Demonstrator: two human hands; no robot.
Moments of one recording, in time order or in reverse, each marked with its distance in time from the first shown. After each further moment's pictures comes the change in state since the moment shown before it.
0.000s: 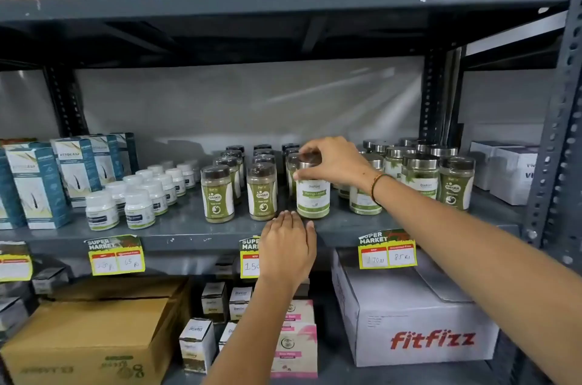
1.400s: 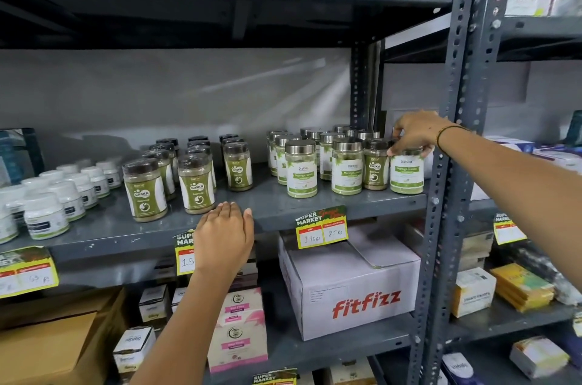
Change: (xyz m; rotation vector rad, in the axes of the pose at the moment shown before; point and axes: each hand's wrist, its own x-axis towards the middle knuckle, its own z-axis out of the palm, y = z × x) left_hand -0.001 -0.003 0.000 0.059 -0.035 0.050; right_hand -0.083 0.179 -0.139 -0.381 -0.252 0.685
